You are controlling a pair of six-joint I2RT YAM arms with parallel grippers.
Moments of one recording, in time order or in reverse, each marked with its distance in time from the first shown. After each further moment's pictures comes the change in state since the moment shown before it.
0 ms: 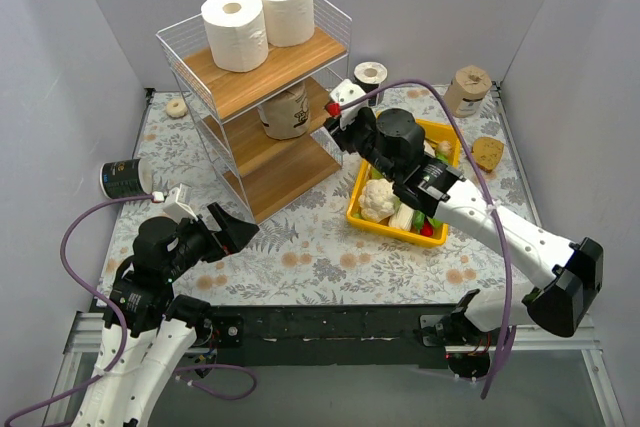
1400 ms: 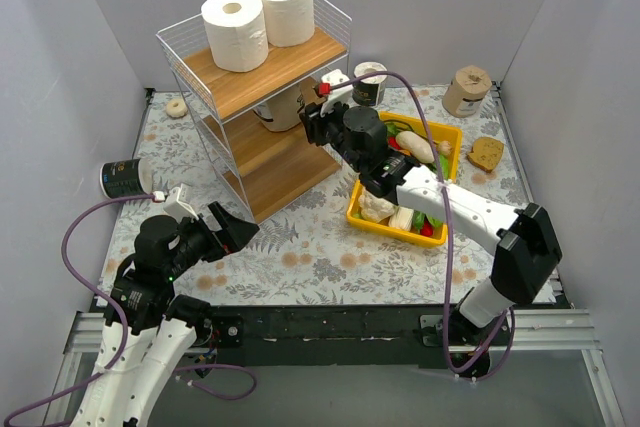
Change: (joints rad) left arm 0.000 0.014 0.000 -0.003 -0.005 -0.005; right arm -0.030 0.253 0.002 0.277 0.029 0.404
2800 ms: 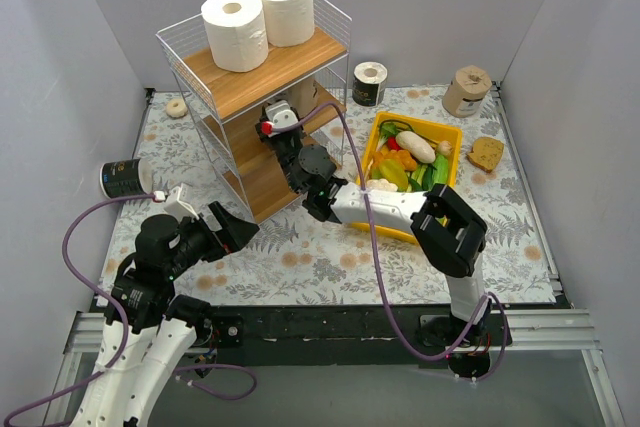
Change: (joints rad) left arm 0.006 0.005 0.000 -0.003 0.002 0.000; right arm 0.189 0.362 0.102 0.693 0.304 -0.401
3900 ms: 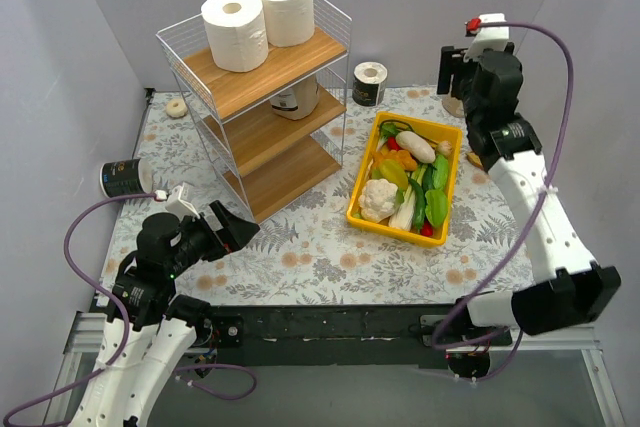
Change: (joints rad) left arm 0.001 0.018 0.000 0.000 0.003 0.000; right arm -0.765 -0.660 0.031 -1.185 -0.218 0.300
